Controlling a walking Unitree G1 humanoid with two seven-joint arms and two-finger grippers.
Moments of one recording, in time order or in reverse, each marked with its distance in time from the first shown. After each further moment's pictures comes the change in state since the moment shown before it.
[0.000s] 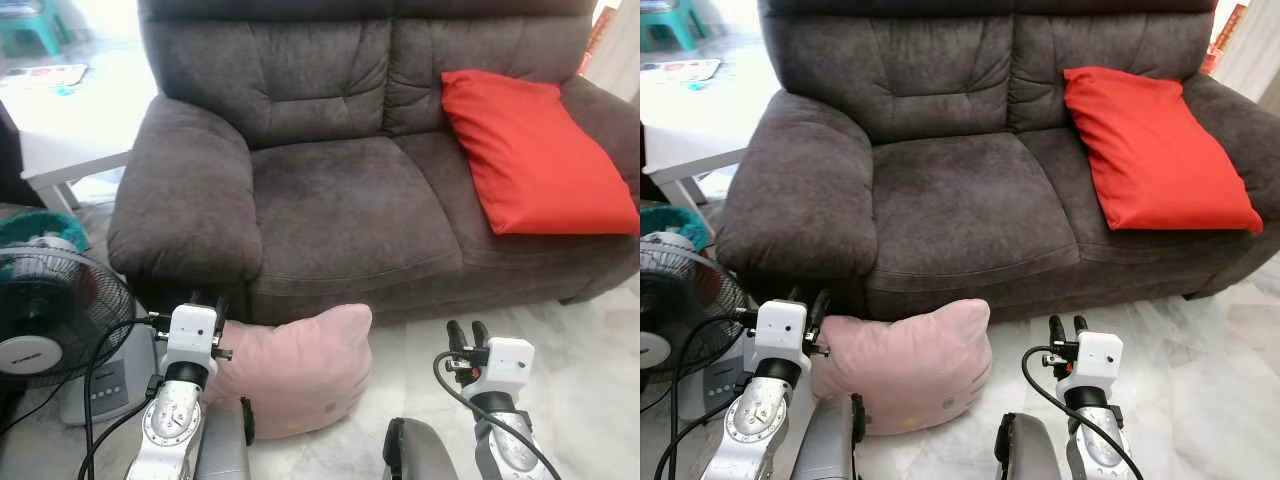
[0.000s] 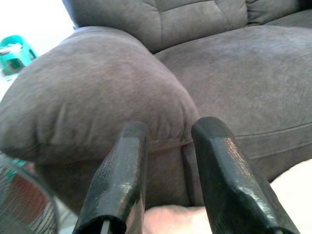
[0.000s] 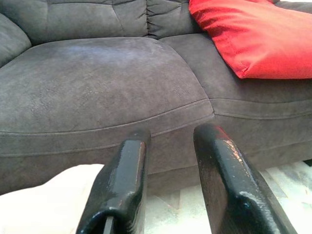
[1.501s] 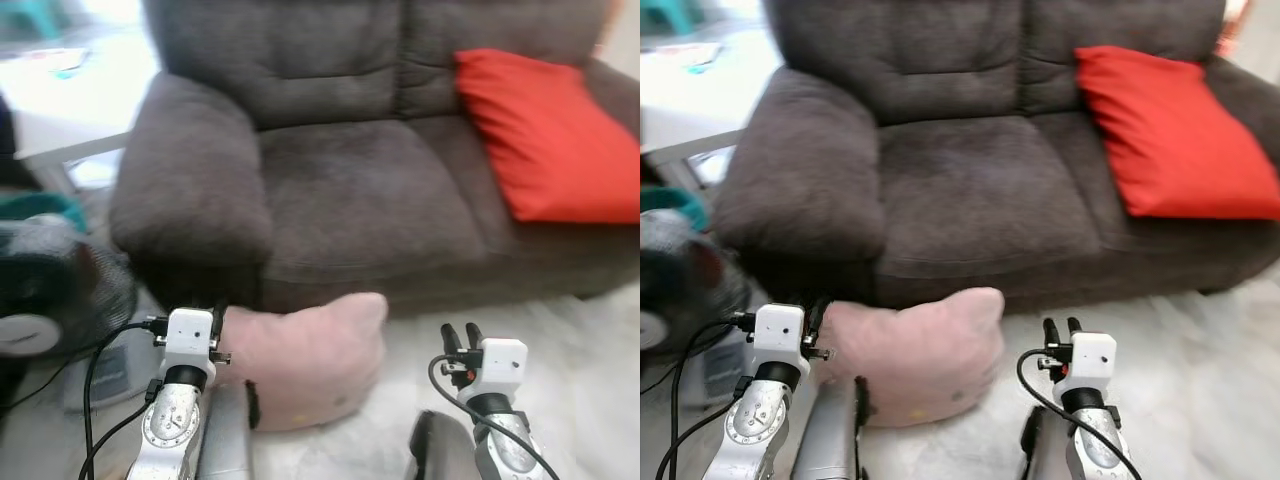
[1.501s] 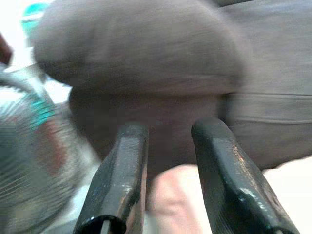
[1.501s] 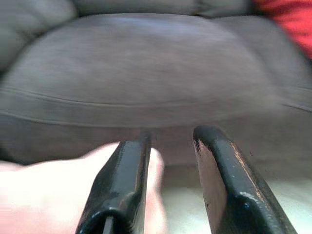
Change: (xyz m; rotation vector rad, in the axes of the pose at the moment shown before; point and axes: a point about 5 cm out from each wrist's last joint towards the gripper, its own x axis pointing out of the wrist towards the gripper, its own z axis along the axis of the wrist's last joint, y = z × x) left arm -0.003 0.002 -0.010 -0.034 0.048 0.017; right arm -0.002 0.004 -0.001 -0.021 0.027 0.045
